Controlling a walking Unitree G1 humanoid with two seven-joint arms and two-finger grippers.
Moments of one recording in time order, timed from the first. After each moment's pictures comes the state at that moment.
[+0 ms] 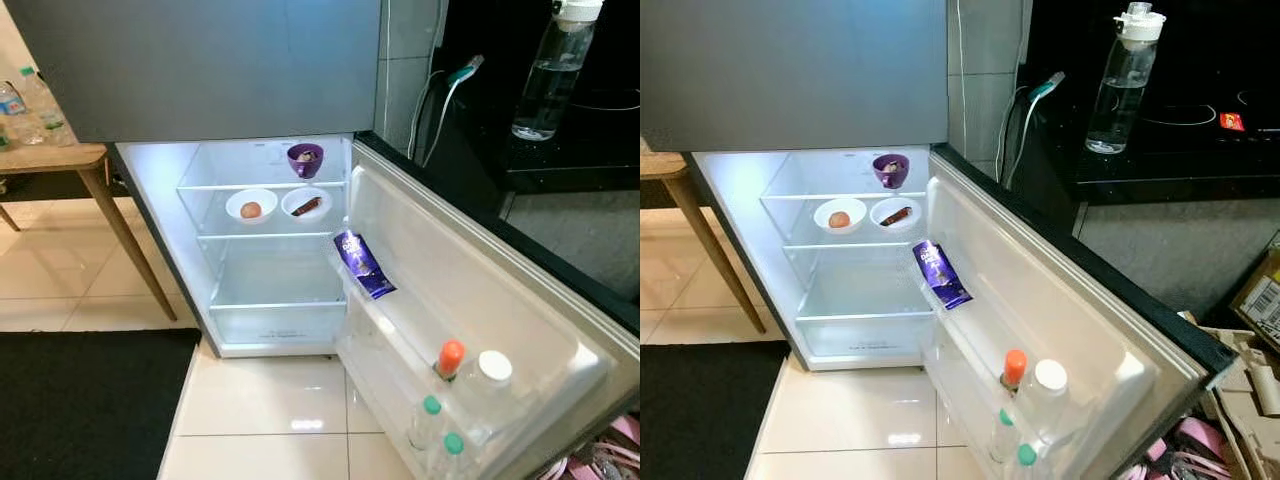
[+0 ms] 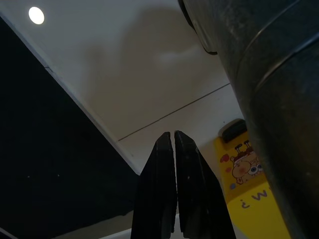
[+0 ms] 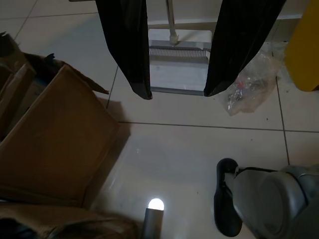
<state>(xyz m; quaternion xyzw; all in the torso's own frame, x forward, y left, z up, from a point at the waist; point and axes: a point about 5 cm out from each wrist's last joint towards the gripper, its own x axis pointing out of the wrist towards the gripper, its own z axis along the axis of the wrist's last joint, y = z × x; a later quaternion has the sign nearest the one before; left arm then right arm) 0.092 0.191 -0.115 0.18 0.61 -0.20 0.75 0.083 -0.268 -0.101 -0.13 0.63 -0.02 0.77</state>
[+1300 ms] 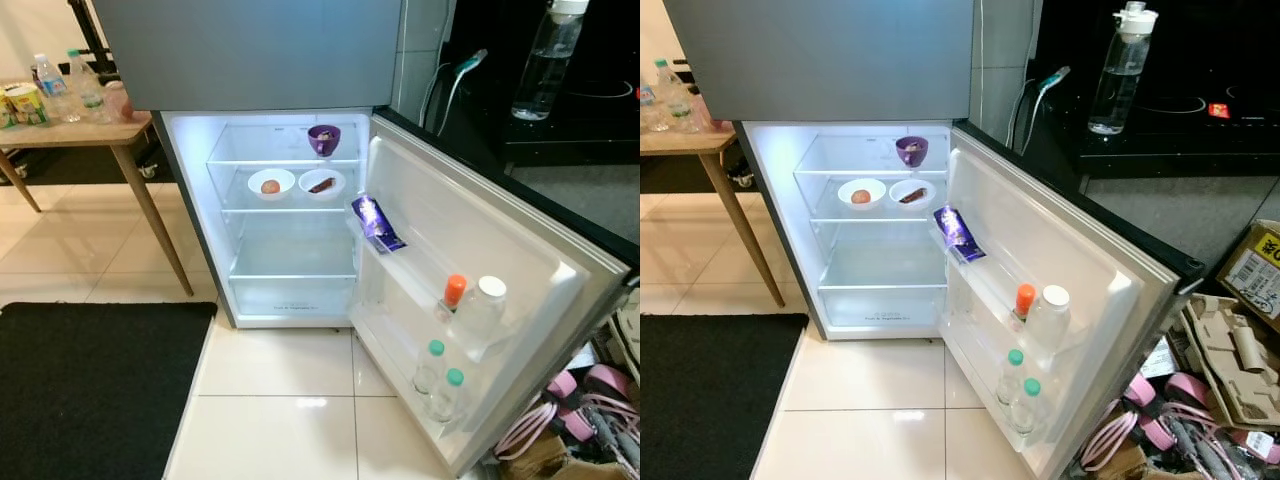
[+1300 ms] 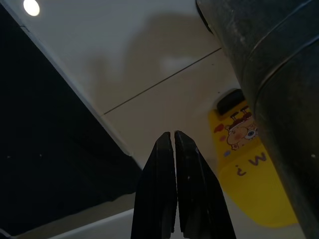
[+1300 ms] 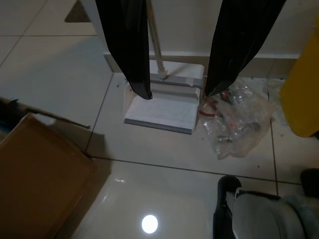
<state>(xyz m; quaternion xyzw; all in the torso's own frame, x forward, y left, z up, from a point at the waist) 0.092 0.194 -0.115 0.18 0.61 -0.19 0.75 0.069 -0.260 -0.106 -0.12 0.64 -0.01 0.76</state>
